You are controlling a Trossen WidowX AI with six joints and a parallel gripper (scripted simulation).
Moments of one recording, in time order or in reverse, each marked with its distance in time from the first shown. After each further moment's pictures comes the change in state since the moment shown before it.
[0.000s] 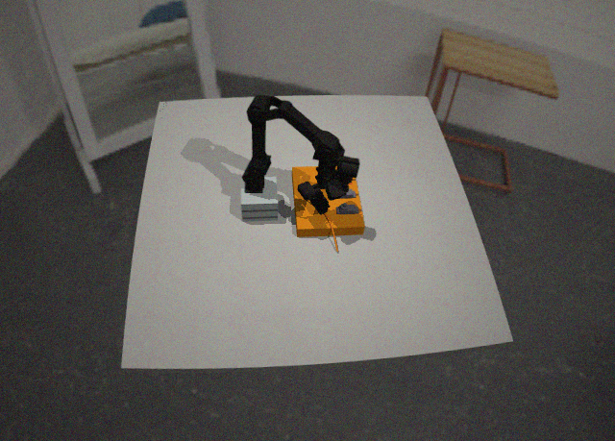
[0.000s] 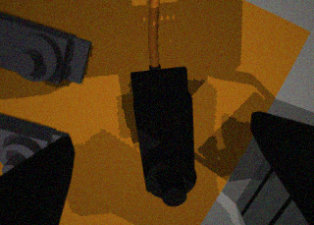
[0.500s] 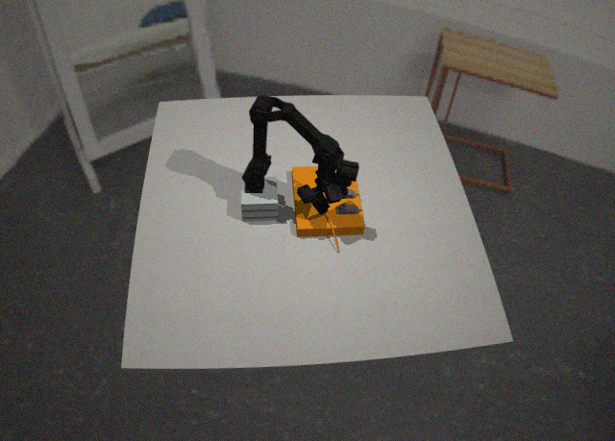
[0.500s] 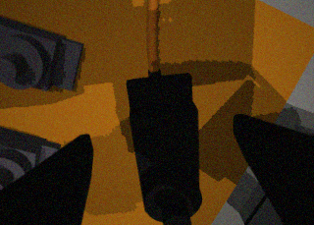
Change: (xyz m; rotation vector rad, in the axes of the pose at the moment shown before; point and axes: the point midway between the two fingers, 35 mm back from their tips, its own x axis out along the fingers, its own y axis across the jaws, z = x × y) arm 0.017 -0.001 -0.001 -0.001 0.005 -0.005
